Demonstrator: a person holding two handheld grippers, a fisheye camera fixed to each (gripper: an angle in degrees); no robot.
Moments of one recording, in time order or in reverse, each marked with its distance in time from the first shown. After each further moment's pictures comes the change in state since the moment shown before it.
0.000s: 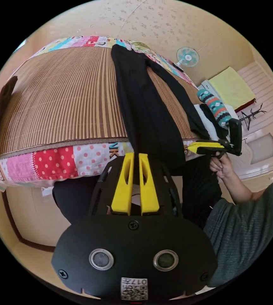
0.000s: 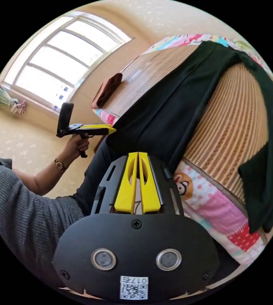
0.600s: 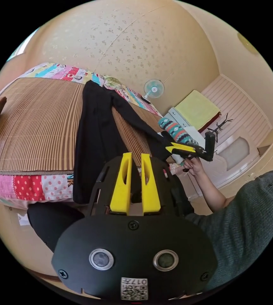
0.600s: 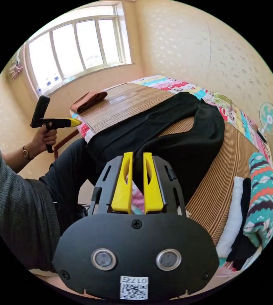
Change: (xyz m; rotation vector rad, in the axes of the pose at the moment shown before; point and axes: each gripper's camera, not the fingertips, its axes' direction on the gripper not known) left arm 0.059 0.029 -0.051 0.302 0.248 0.086; right arm 0.005 -0.016 -0.096 0.058 0.291 -0.259
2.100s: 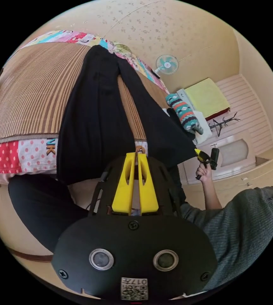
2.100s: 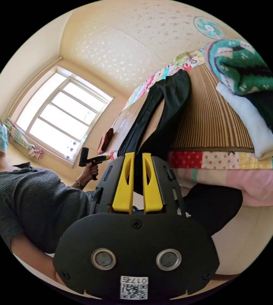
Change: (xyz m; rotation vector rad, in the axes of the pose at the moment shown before) left arm -0.030 0.042 0.071 -0.244 0.069 -0.137; right arm 0.107 0.220 -0.117 0.290 -0.419 0.515
